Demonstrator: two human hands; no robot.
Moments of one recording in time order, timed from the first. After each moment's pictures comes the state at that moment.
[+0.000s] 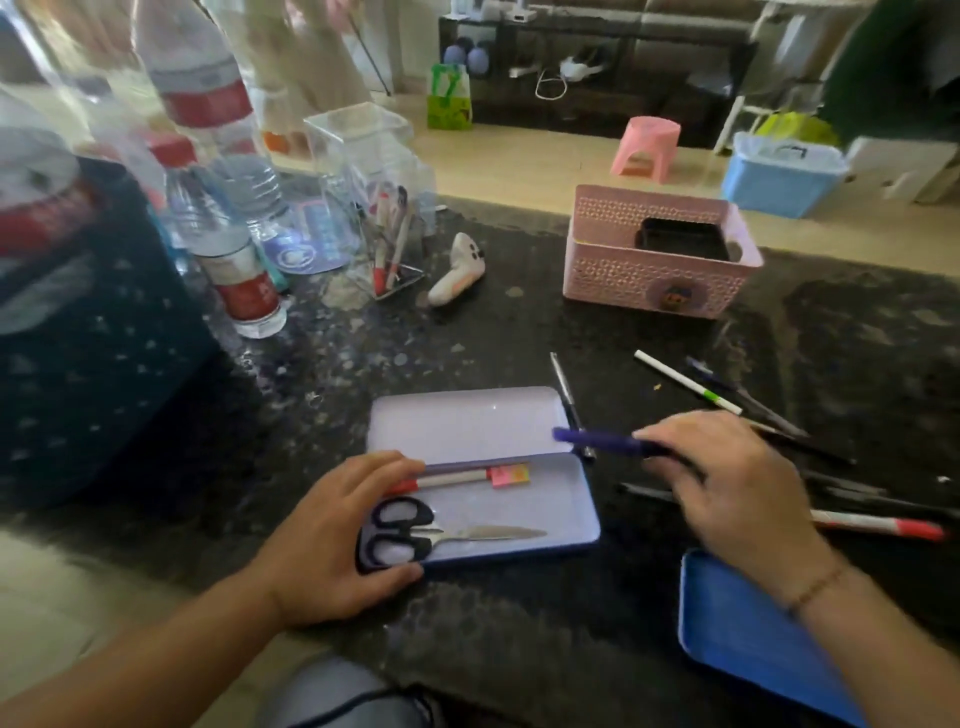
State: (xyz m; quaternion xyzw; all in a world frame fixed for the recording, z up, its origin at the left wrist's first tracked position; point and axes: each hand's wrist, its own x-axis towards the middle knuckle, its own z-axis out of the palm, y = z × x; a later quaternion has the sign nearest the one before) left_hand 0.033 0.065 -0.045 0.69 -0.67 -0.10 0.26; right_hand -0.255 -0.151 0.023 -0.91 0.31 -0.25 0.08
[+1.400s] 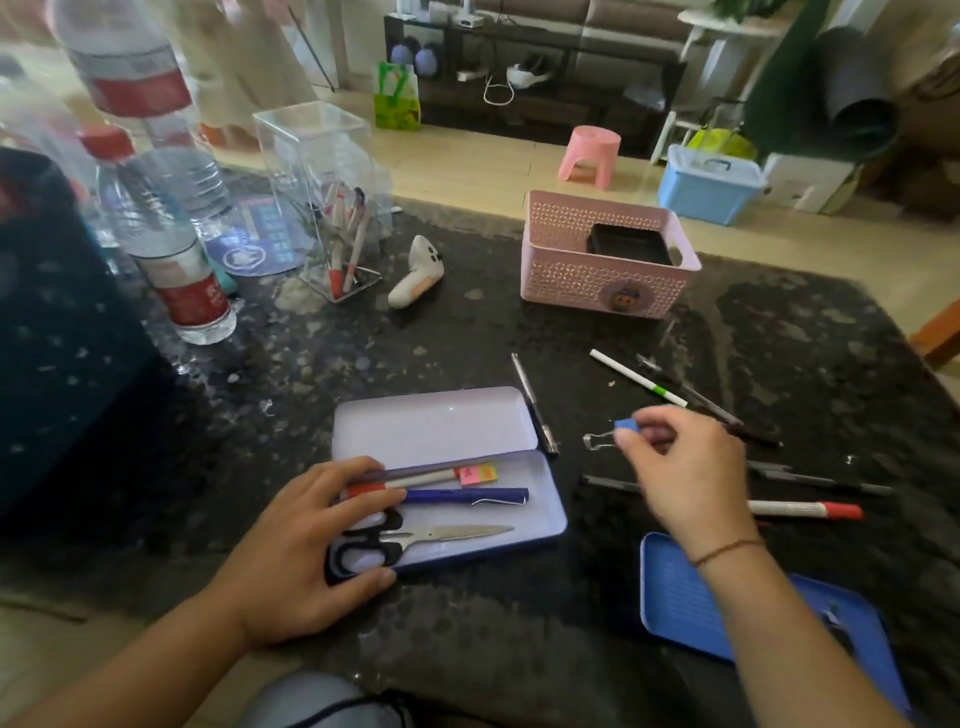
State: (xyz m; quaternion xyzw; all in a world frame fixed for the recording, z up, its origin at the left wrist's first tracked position) left_hand 0.037 0.066 -0.052 0.68 -0.68 -0.10 0.25; right_hand -0.234 -0.144 0.022 -0.75 0.56 -0.30 0.20
